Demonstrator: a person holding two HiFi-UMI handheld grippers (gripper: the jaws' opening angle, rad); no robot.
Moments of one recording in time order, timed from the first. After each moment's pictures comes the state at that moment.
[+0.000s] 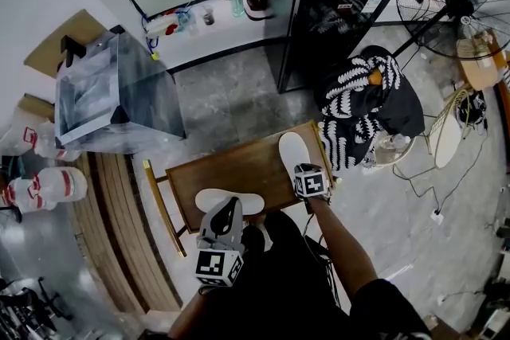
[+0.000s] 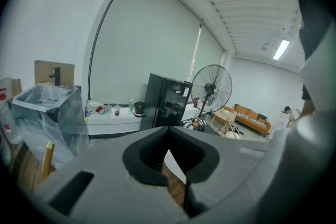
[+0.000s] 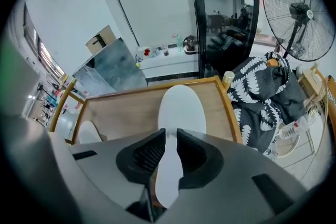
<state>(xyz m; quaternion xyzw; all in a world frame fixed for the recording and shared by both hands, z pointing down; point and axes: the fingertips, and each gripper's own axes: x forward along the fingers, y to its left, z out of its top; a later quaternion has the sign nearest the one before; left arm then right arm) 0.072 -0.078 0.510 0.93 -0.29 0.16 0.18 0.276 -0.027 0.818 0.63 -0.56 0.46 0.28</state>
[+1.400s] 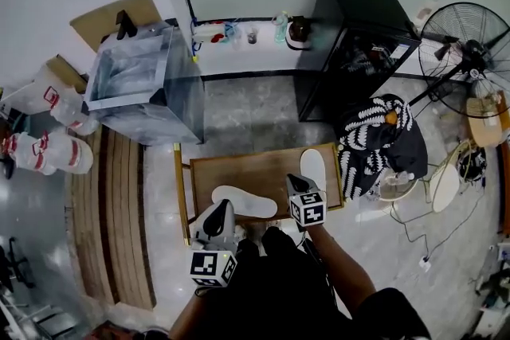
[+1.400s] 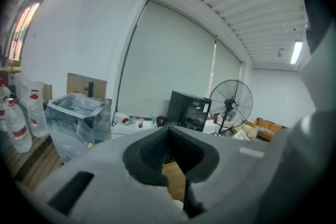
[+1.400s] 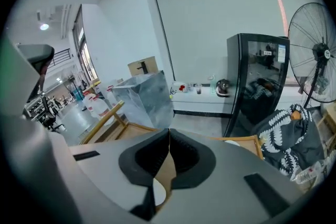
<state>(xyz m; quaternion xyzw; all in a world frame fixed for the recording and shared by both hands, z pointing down) -0.052 -0.069 0.471 0.89 -0.41 0.08 0.16 0.139 -0.080 0.657 0.61 -0.71 0.29 0.20</state>
